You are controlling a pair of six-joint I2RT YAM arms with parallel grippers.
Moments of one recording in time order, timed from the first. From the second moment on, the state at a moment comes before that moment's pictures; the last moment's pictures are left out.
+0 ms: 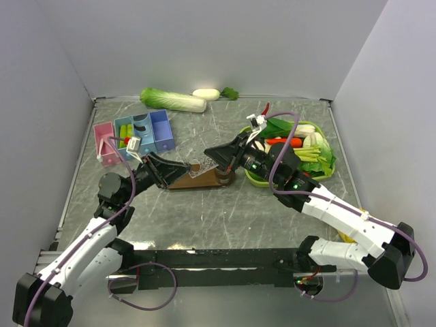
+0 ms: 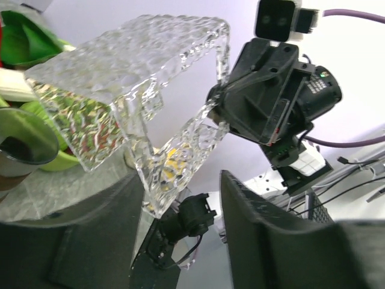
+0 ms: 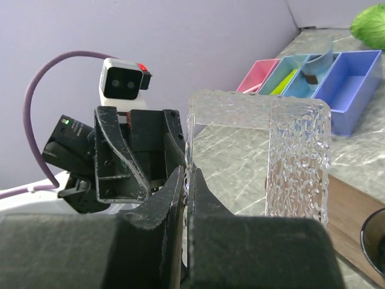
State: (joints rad) left arm -0.39 0.76 0.41 0.68 0.61 -1.12; right arm 0.83 1.07 0.93 0.25 -0.15 0.62
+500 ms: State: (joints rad) left arm -0.42 0.79 0.41 0.74 0.60 -1.17; right arm 0.82 1.06 0.93 0.29 -0.18 0.67
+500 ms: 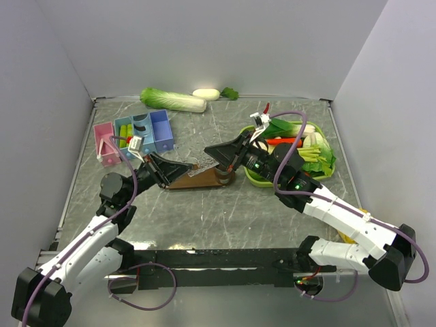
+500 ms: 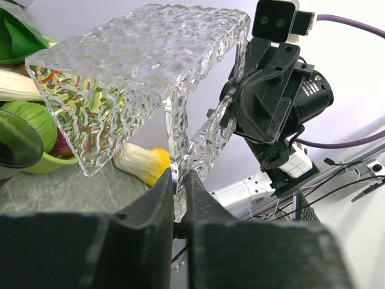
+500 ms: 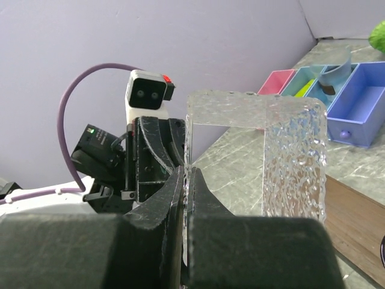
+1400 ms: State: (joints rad) left arm -0.43 0.76 0.39 0.43 0.47 -1.02; right arm 0.82 1.07 0.99 -0.11 0.05 0.47
